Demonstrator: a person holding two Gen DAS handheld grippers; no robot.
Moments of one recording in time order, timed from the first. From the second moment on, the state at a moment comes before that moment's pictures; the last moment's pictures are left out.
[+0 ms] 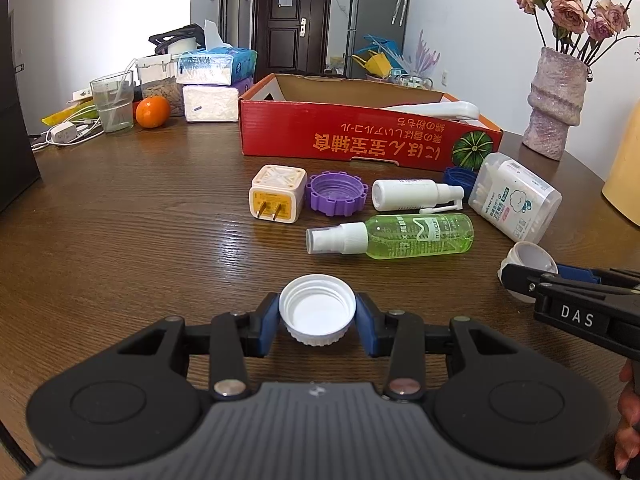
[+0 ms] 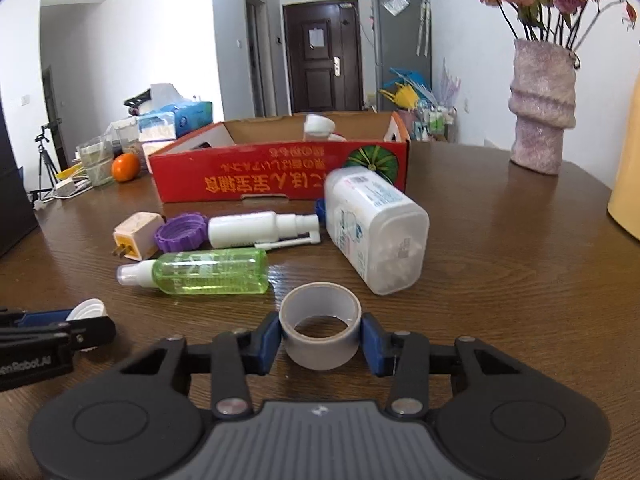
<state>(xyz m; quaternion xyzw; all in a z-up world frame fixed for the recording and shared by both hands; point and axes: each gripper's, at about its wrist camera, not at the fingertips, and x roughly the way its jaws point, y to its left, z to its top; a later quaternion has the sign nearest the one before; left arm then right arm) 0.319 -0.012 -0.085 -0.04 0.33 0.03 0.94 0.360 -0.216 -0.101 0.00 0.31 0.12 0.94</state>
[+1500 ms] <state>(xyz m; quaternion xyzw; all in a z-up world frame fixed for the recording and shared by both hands) 0.359 -0.007 0.004 -0.03 0.24 0.03 0.97 0.369 -0.187 -0.013 0.00 0.18 0.15 0.97</state>
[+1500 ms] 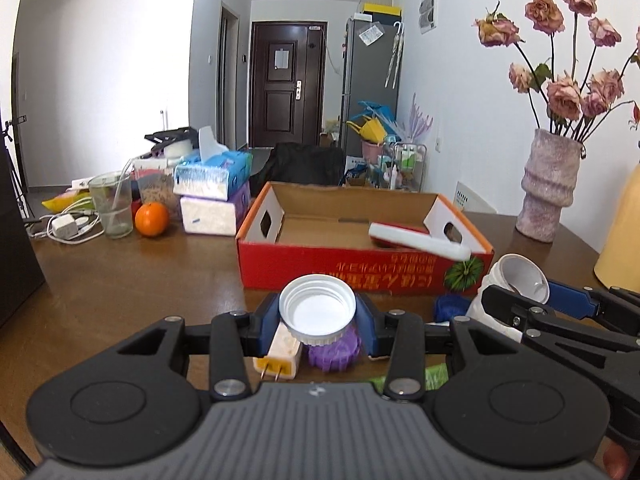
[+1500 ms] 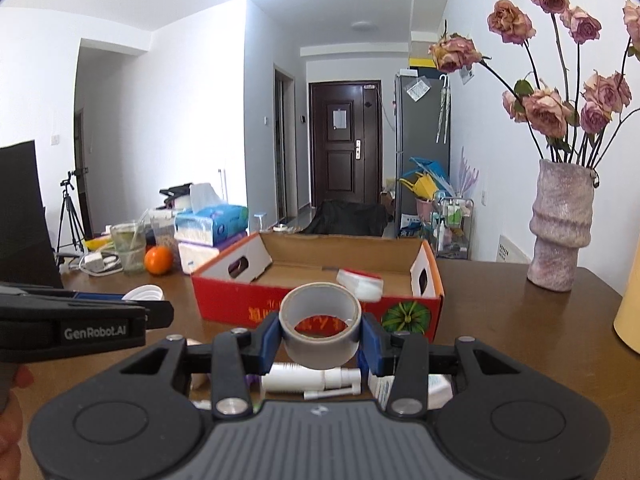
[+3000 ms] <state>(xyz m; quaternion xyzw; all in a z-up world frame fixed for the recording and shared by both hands) 0.507 0.013 0.019 -0.05 0.22 0.08 0.97 0.521 -0.147 0.006 0.00 0.20 0.15 0.97</state>
